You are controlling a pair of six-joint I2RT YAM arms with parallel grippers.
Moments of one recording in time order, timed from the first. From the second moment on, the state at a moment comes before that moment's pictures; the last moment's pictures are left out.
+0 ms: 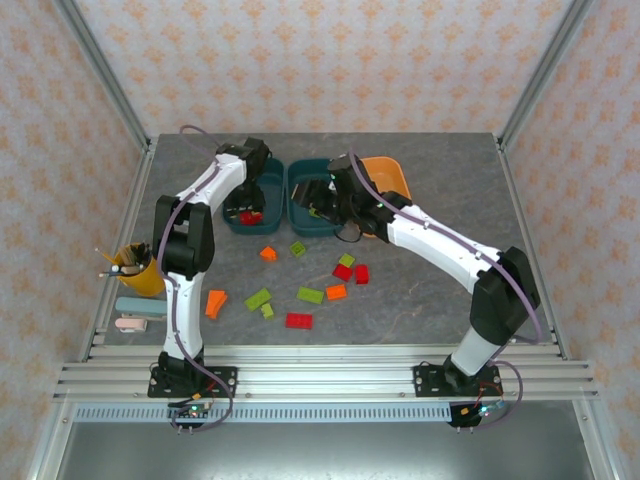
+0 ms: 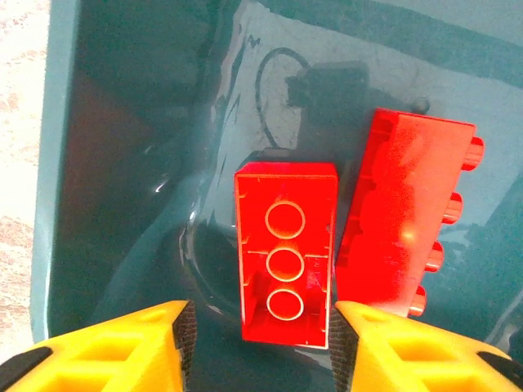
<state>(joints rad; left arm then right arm) -0.18 2.20 1.87 -1.19 -0.22 -0.55 0.71 1.65 1.39 -0.35 -0.14 0.97</state>
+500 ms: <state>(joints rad) -0.24 1.49 1.53 -1.08 -0.13 -0.69 0.89 1.75 1.50 -0.67 0.05 0.78</state>
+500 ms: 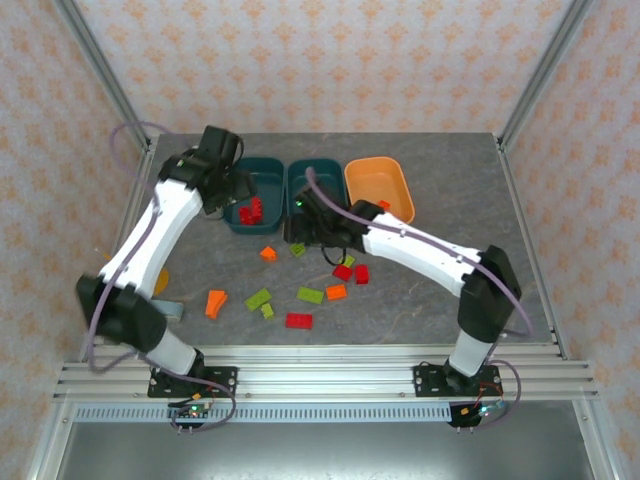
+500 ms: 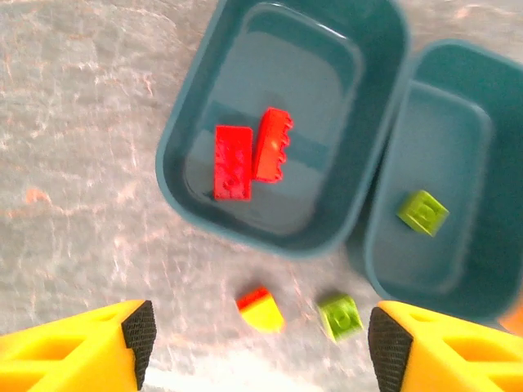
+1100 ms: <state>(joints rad) -0.31 0.75 0.92 -1.02 -0.02 -0.93 0.93 2.10 1.65 -0.81 0.17 0.69</state>
